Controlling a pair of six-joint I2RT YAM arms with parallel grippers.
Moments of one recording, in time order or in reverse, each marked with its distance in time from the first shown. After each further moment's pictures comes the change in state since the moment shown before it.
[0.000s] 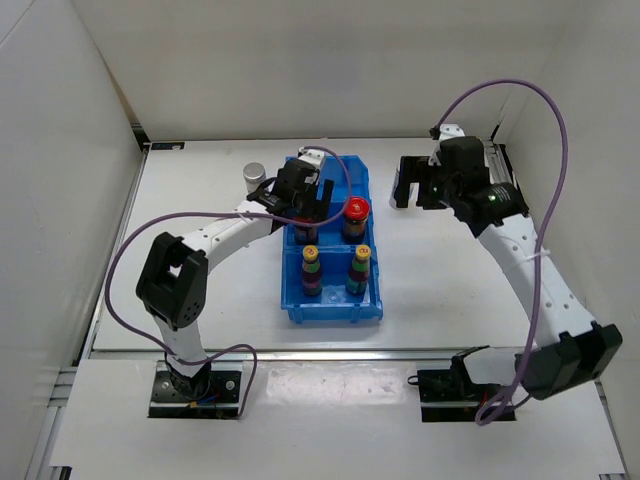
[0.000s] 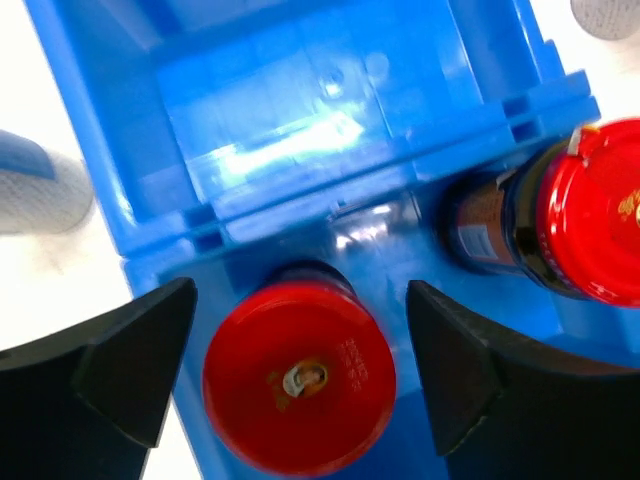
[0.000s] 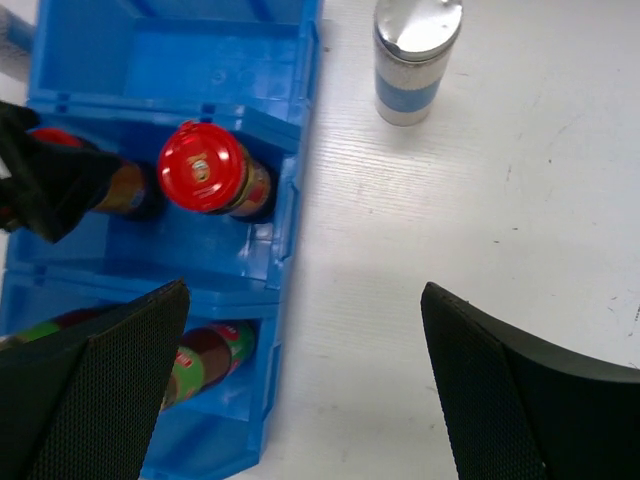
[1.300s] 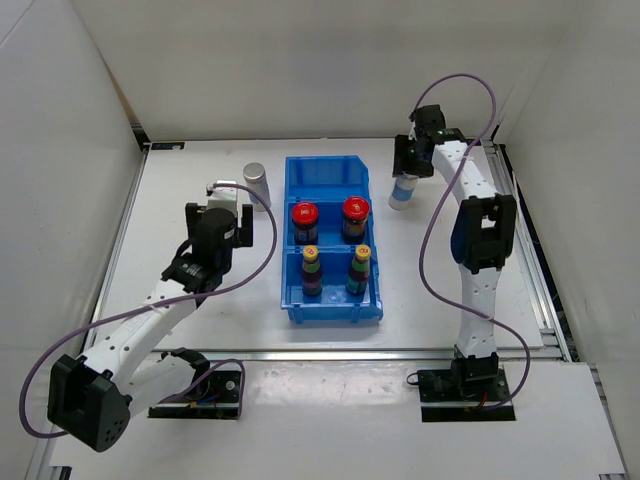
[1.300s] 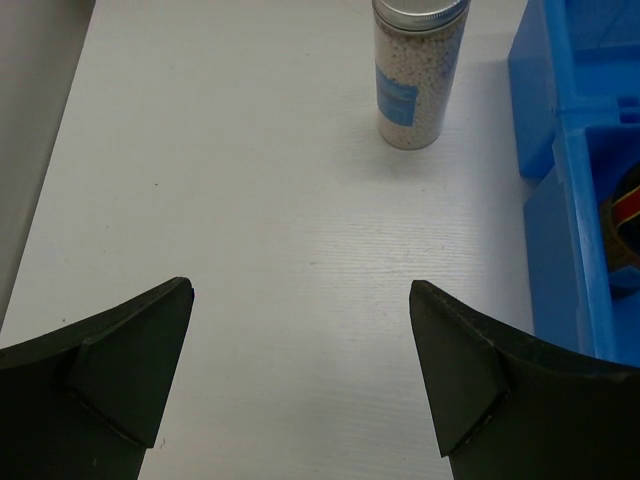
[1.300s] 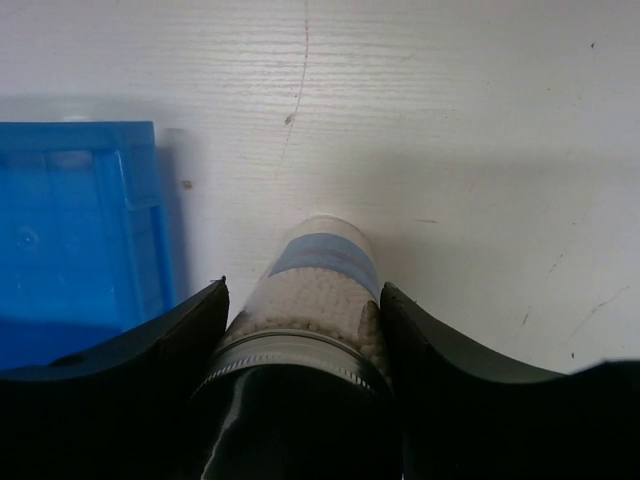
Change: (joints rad) left arm 0.144 -0.776 -0.635 0.121 -0.361 0.120; right arm -0.212 0.992 0.666 -0.001 -0.112 -0.059
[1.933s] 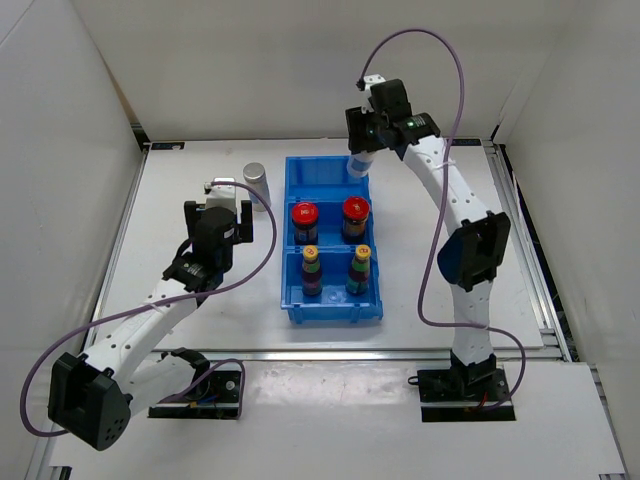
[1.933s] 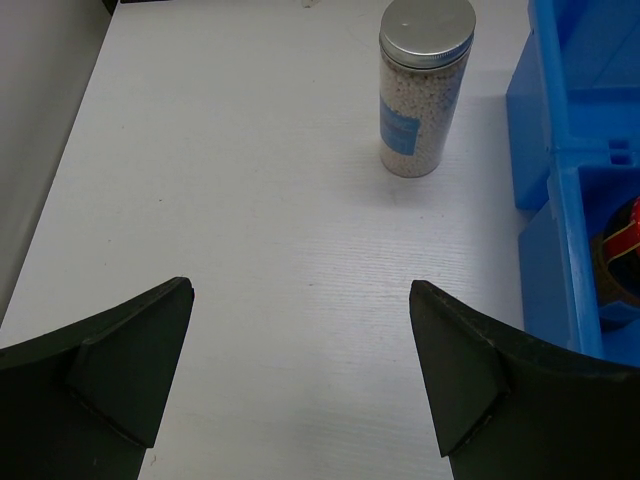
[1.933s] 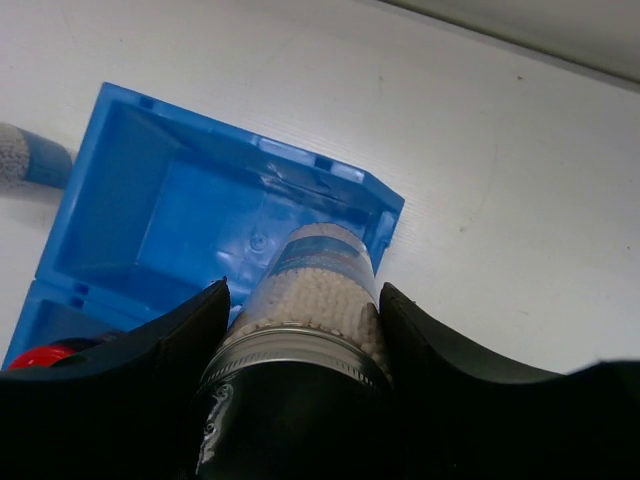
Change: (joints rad) left arm 0.000 0.007 -0.004 0.069 -0.034 -0.007; right arm 0.251 -0.156 0.144 0.004 0.057 -0.106
